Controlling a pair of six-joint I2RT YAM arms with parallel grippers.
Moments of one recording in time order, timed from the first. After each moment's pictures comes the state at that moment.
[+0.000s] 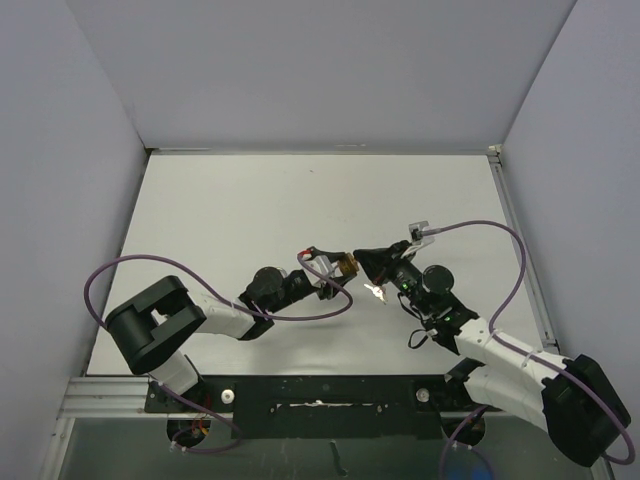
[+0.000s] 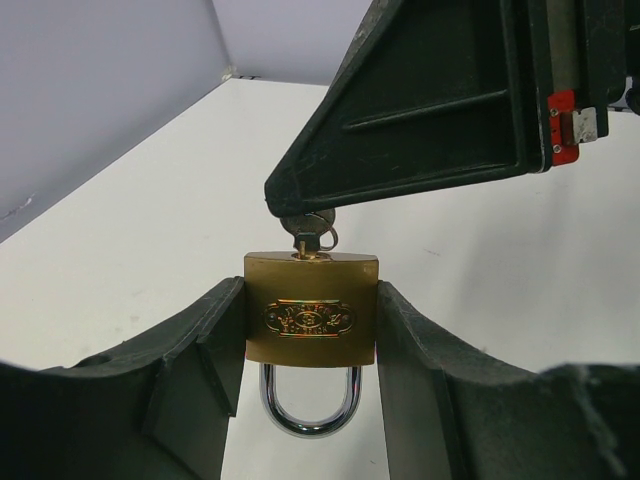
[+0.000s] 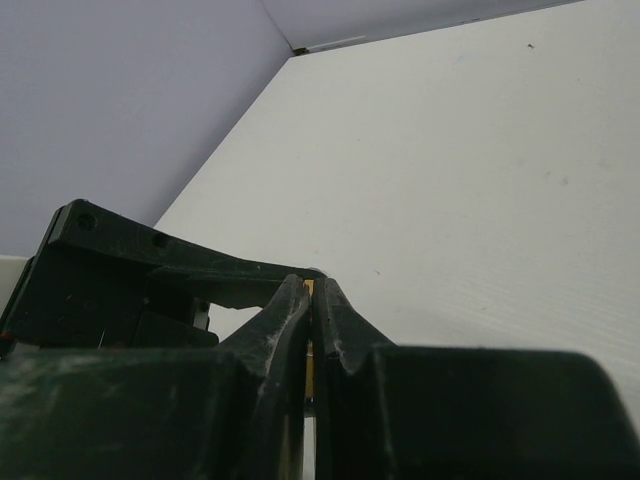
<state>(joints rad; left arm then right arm) -0.92 1.60 0.49 1.23 0.18 0.10 0.62 0.96 0.31 0.67 -0.05 0.56</state>
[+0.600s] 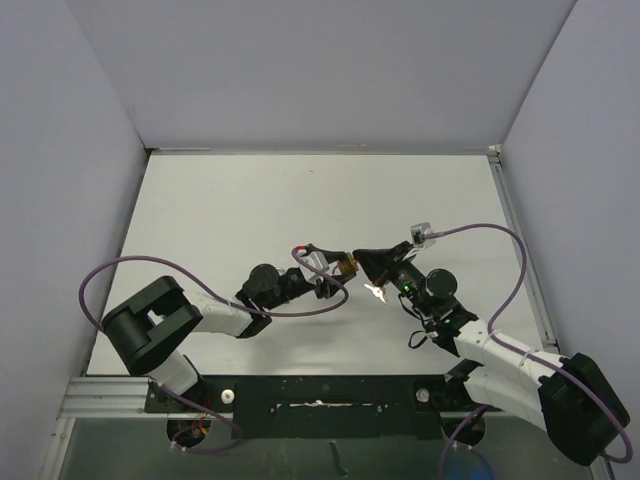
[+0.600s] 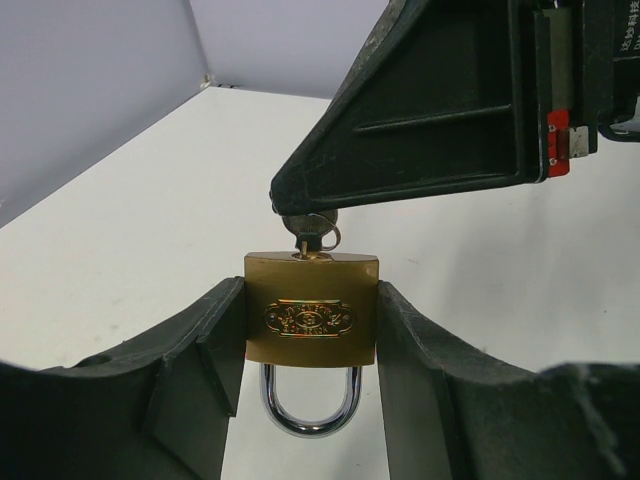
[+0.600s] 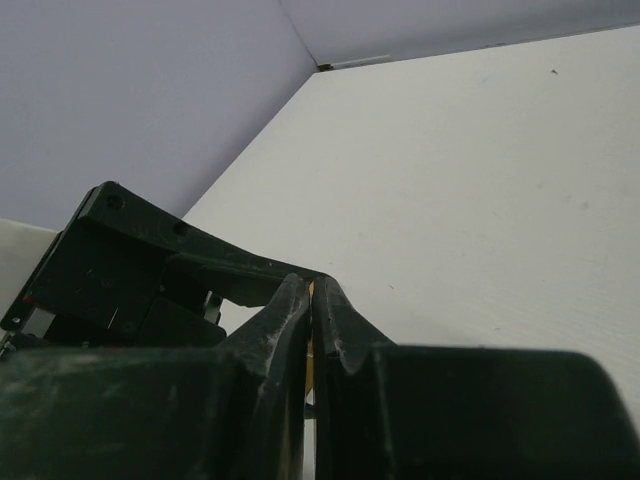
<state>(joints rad) -0.89 1.58 0.49 1.23 0.24 0.04 0.62 0.98 0.28 0.78 -0.09 0.56</state>
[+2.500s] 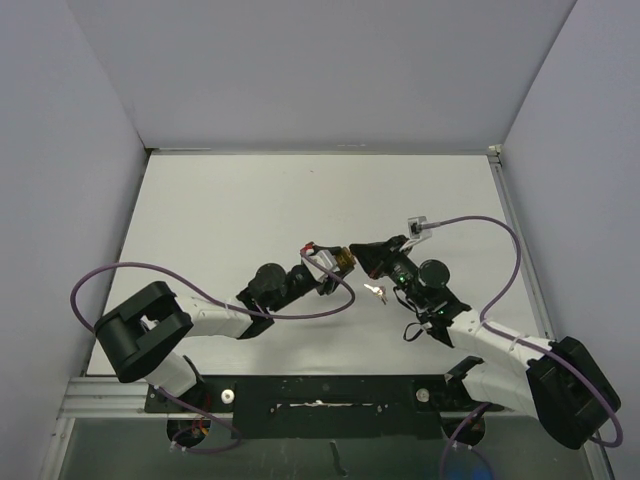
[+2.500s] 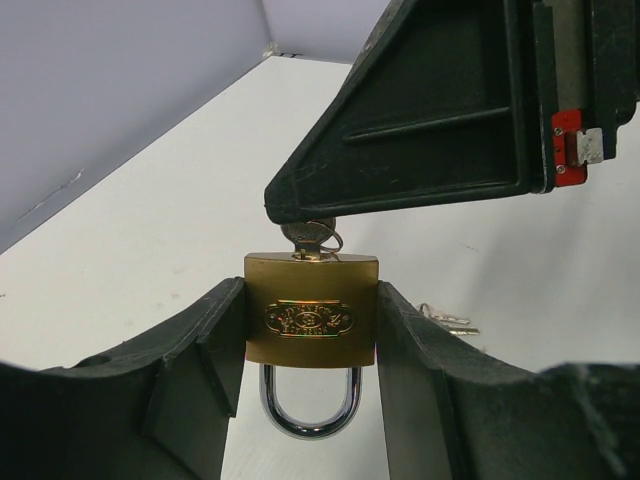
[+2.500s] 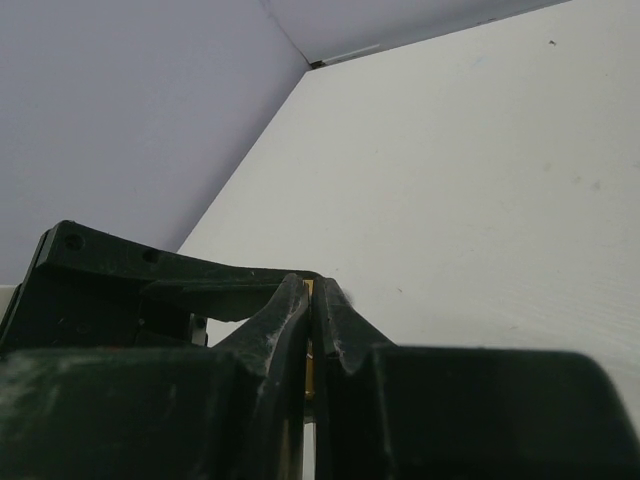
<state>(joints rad) -0.93 1.53 0.52 1.09 0.08 0.14 0.60 1.08 0.32 0.80 -0.08 0.64</state>
